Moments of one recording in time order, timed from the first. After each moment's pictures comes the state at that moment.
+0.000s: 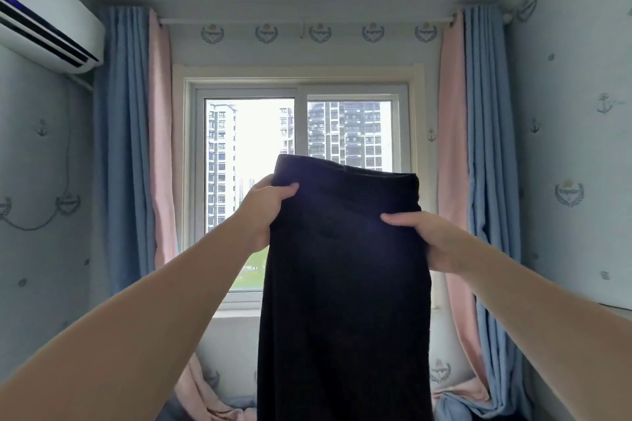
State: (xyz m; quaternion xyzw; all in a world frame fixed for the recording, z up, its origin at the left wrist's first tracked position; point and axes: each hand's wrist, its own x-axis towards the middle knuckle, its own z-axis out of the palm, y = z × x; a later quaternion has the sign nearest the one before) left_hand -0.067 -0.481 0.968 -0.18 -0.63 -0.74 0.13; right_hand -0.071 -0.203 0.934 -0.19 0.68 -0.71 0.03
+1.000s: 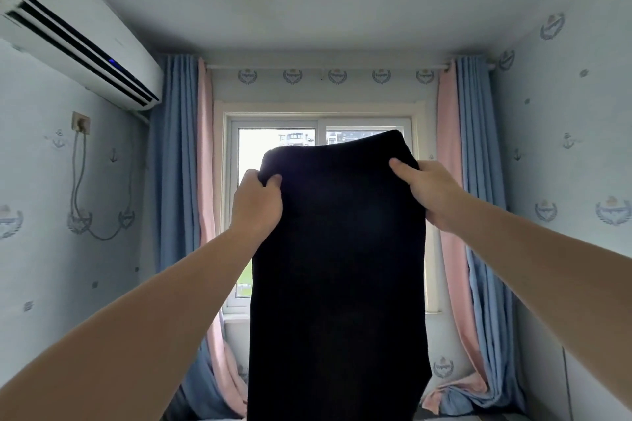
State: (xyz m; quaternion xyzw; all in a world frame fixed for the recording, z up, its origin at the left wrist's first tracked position) left_hand 0.177 -0.639 0.994 -0.10 -0.72 -0.55 0.41; right_hand 0.201 -0.376 1.017 -0.16 0.69 -0.65 -0.28
